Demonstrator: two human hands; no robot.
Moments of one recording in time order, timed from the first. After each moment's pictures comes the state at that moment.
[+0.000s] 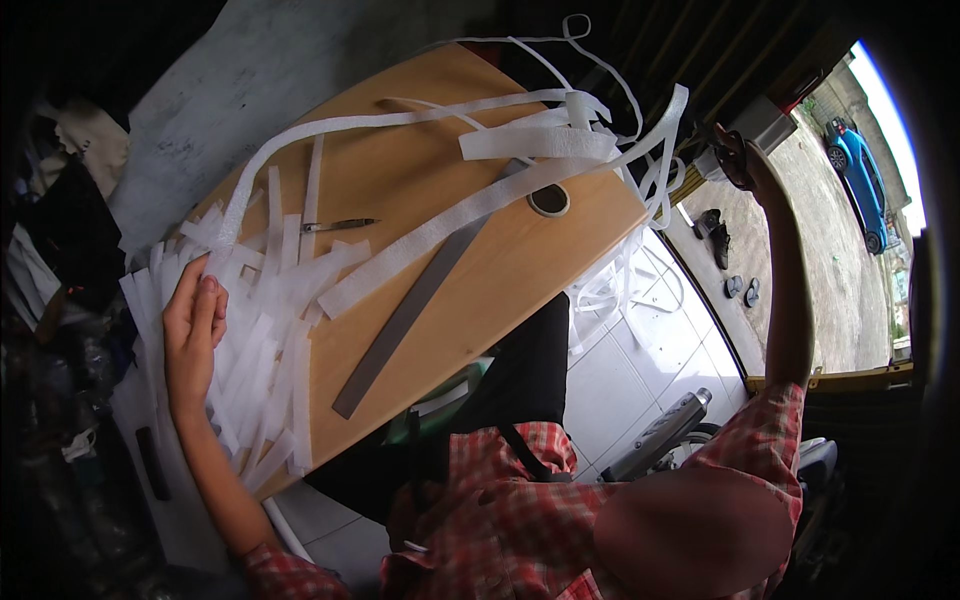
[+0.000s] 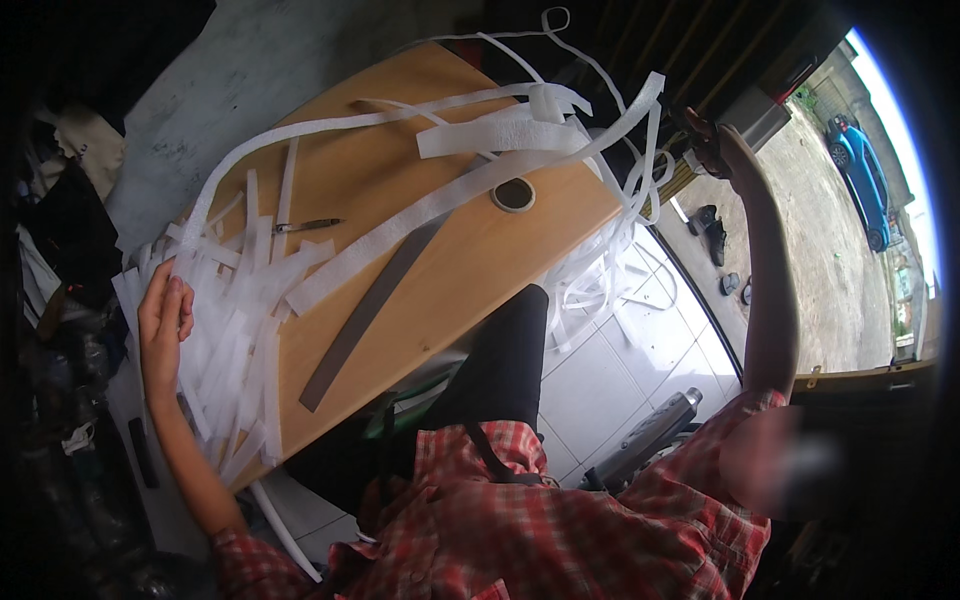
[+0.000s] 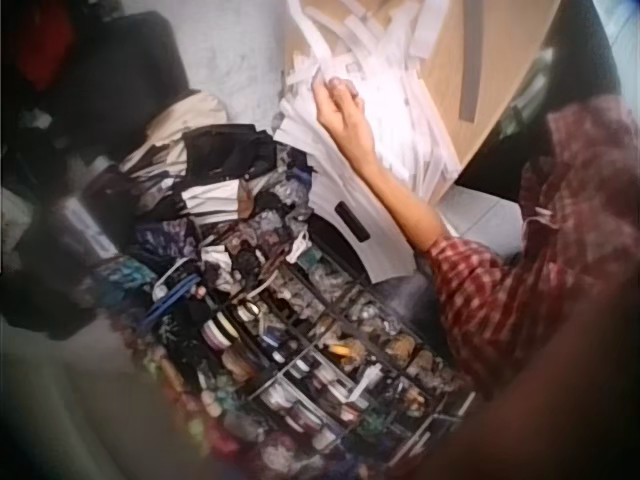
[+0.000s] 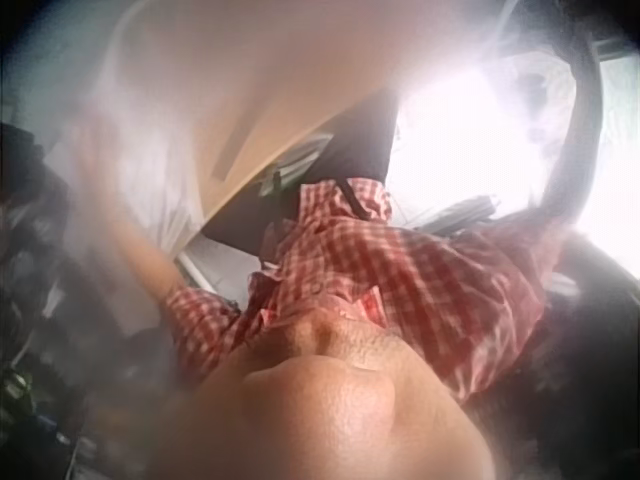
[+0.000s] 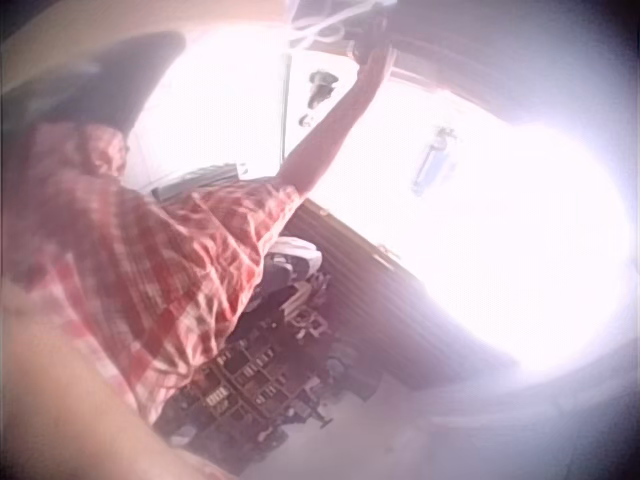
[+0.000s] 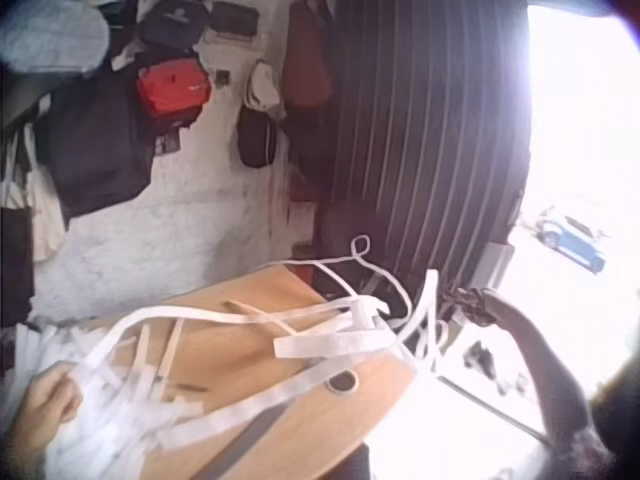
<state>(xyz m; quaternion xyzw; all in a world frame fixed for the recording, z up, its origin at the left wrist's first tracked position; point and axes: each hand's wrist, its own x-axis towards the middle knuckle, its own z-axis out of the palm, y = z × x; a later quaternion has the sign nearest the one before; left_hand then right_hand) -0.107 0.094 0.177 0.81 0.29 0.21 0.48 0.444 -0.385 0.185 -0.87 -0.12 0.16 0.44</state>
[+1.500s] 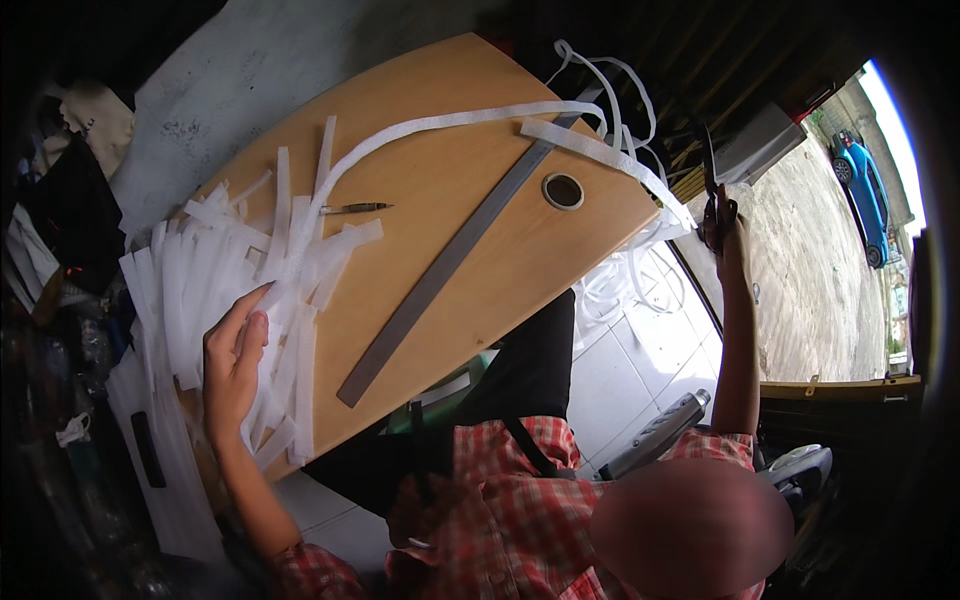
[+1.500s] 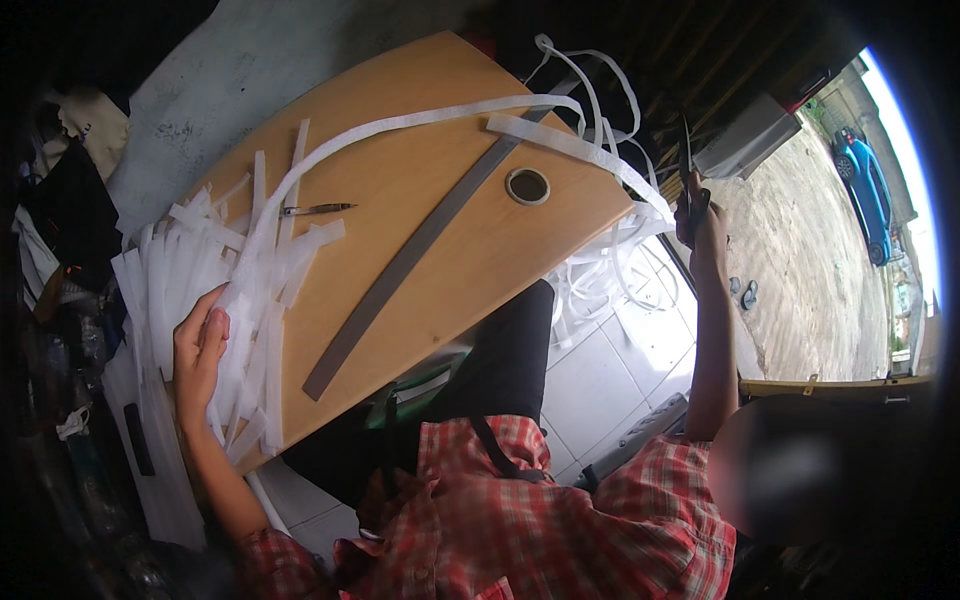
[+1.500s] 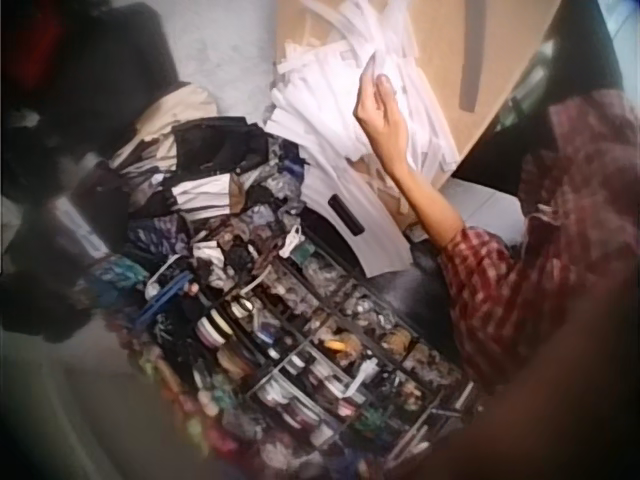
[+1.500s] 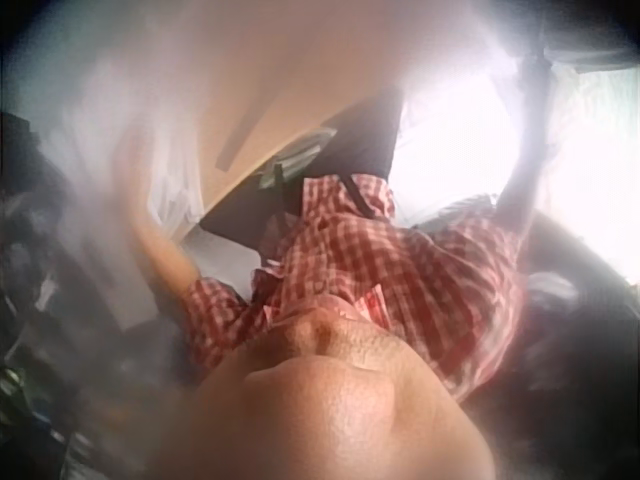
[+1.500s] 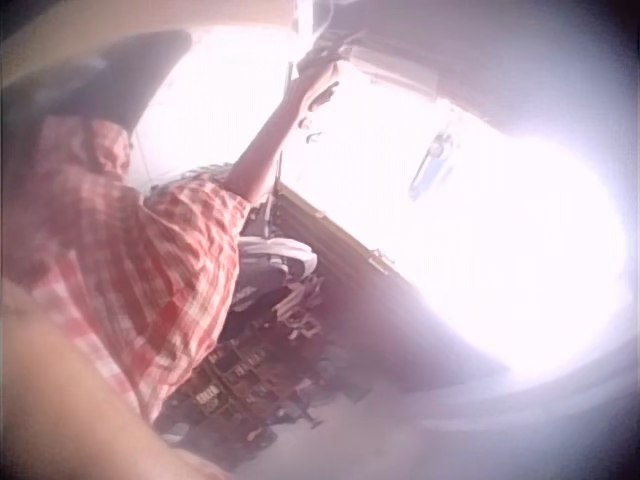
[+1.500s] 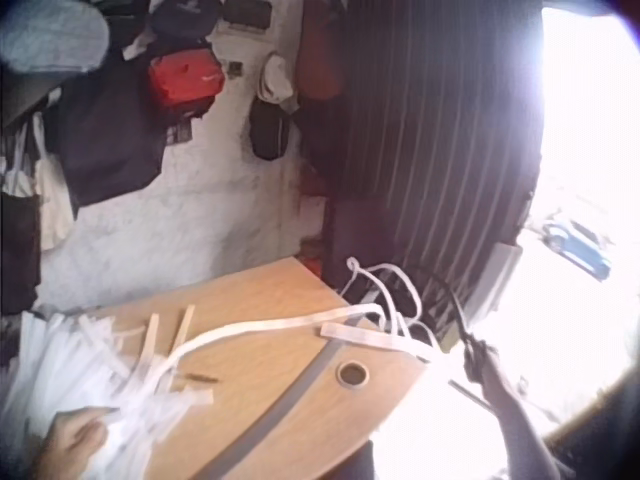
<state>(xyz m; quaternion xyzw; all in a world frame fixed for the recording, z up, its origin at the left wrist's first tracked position) -0.129 0.050 0.161 0.84 0.31 0.15 0.42 0.335 -0.371 0.095 -0.77 -0.05 0.09 0.63</state>
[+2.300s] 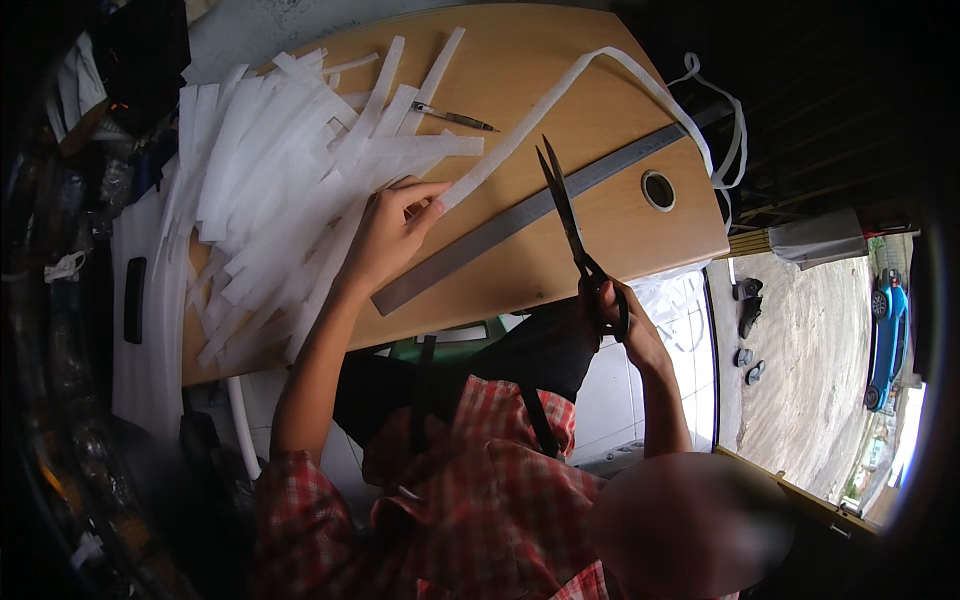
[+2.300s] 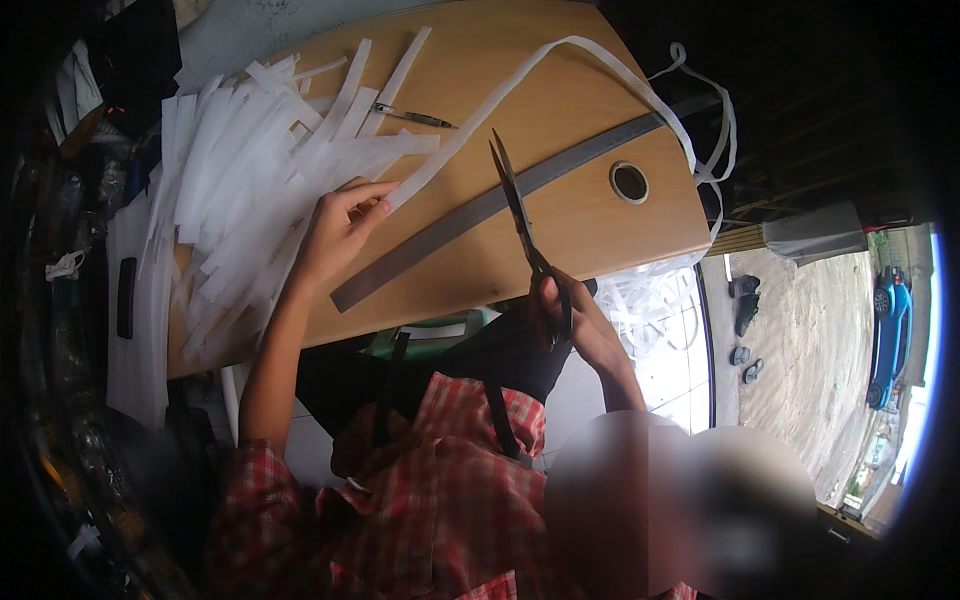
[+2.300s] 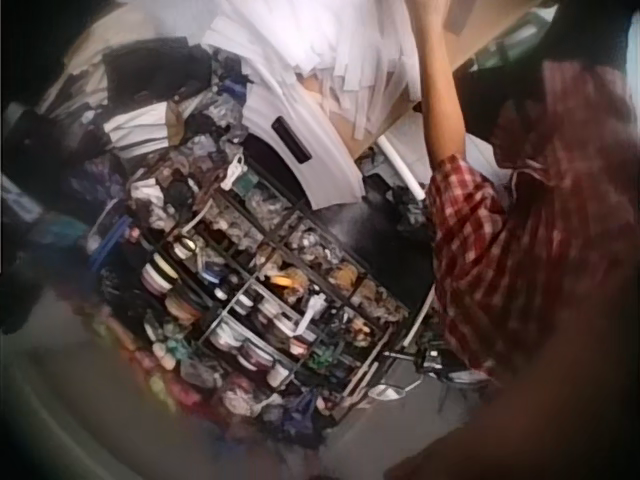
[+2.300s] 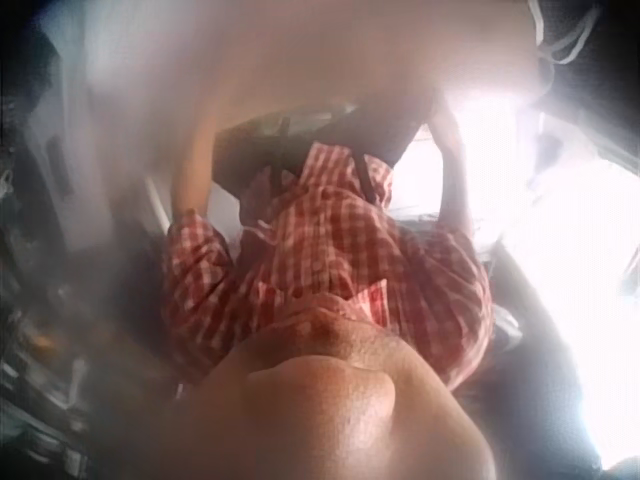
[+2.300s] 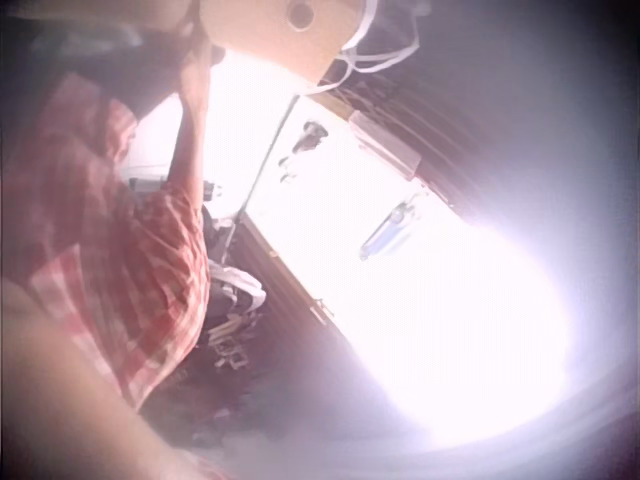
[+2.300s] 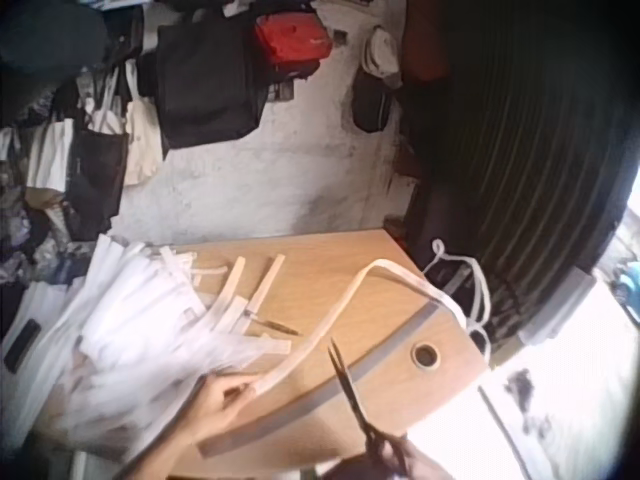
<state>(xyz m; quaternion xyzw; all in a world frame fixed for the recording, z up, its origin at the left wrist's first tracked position) -0.071 0.028 0.045 0.80 0.25 0.23 0.49 0.123 -0.237 0.073 -0.65 -0.33 0.50 0.46</state>
